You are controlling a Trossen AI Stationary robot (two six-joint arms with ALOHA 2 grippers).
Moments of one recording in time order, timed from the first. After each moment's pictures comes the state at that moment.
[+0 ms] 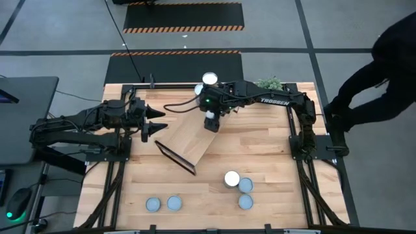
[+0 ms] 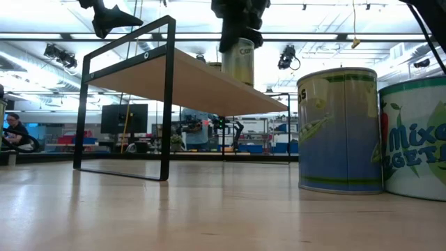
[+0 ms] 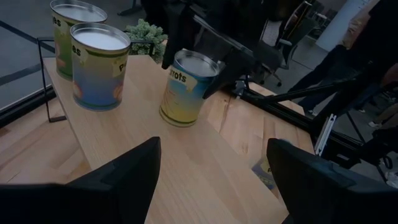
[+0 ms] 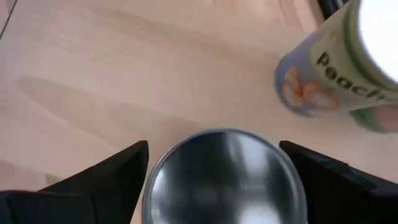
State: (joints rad) left arm 0.09 0.65 0.77 -0.38 -0.08 -0.41; right arm -0.13 1.95 2.06 -1.18 0.09 0.15
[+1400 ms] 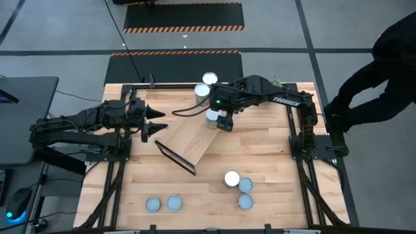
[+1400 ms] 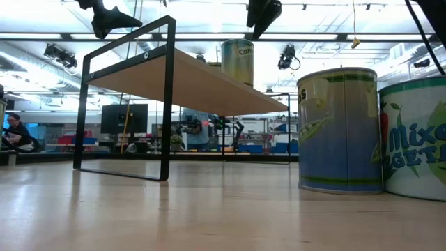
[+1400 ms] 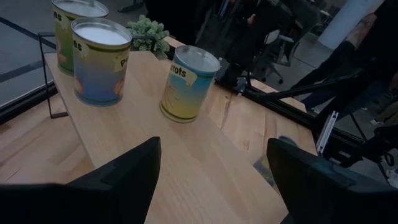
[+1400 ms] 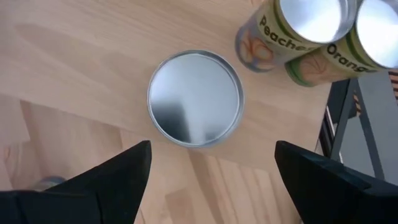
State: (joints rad) left arm 0.09 0.65 0.77 -0.39 -0.08 -0.41; right arm -0.07 1.94 2.30 -1.54 0.23 0.16
